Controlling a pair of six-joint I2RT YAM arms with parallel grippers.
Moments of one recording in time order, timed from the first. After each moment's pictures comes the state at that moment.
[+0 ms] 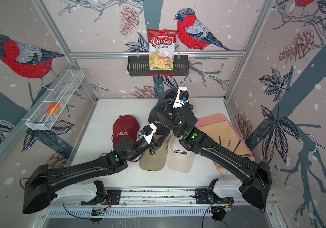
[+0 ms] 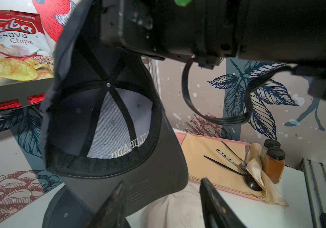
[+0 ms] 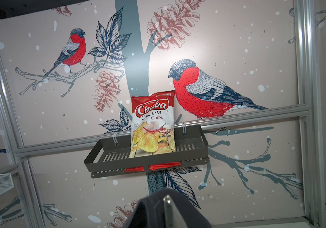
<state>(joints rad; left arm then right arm) -1.07 1.21 0.72 0.59 -0.16 0.10 0.94 1.29 1.19 0.35 0.80 0.00</state>
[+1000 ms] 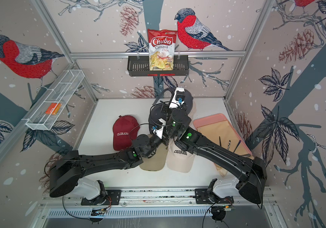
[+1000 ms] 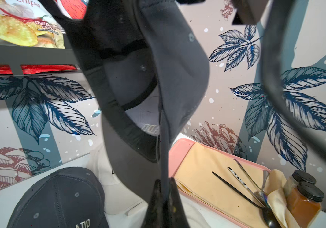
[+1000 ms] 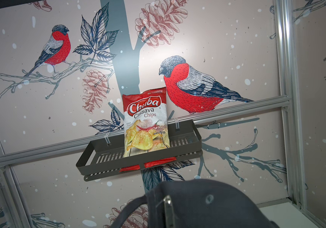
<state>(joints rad) -1.07 1.49 0.82 0.77 -0.29 -0.02 0.99 1.33 1.23 0.35 0.93 0.03</state>
